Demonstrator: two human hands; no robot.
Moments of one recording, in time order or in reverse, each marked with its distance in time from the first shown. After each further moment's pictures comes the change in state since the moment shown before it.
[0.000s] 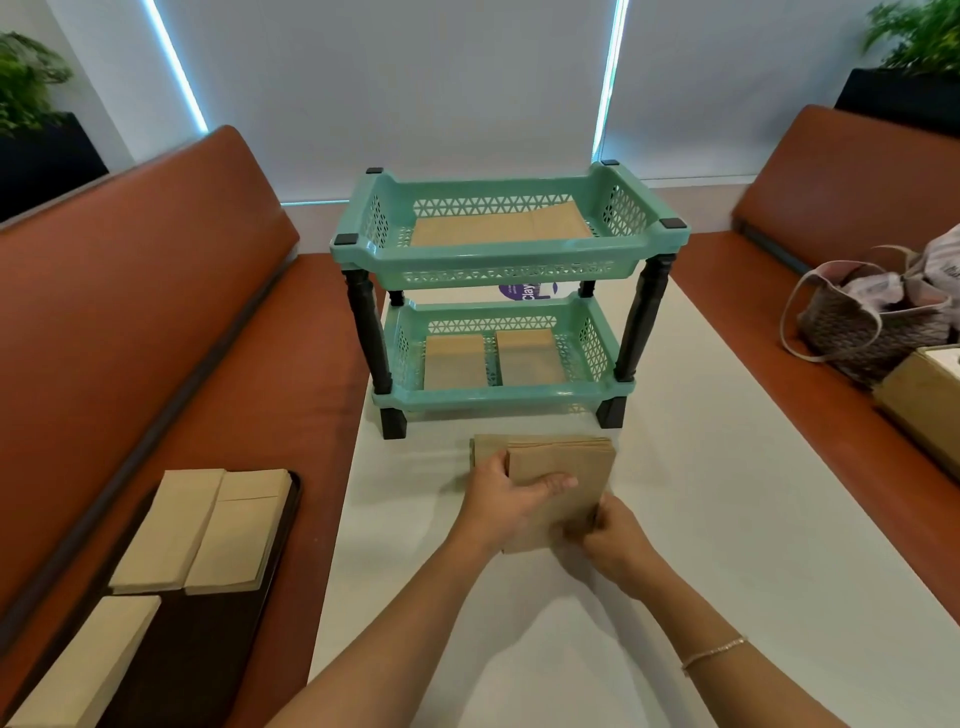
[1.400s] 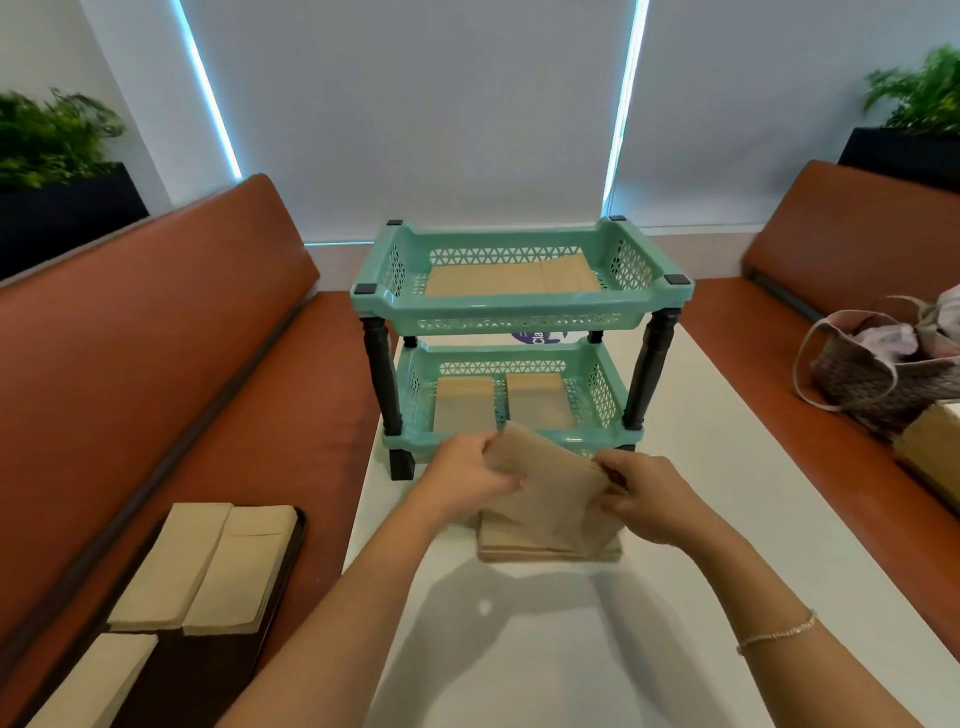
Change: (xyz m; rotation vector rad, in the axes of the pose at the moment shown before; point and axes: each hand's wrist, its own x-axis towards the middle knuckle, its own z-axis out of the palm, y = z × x) left_hand 0.033 0.057 -0.046 0.585 -0.069 0.074; right_hand 0.013 -0.095 -0.058 -0.733 -0.049 -0.255
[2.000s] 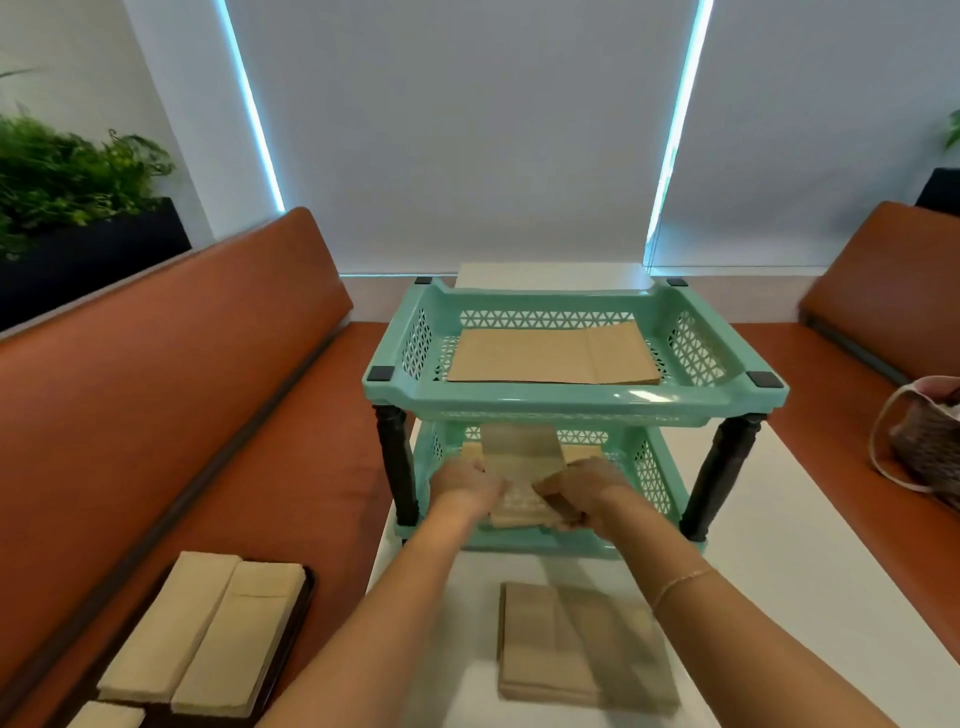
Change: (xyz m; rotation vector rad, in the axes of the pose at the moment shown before) left_hand 0.112 -0.013 -0.028 -0.040 0.272 -0.438; right_hand 0.149 -0.060 0.003 0.708 -0.104 0.459
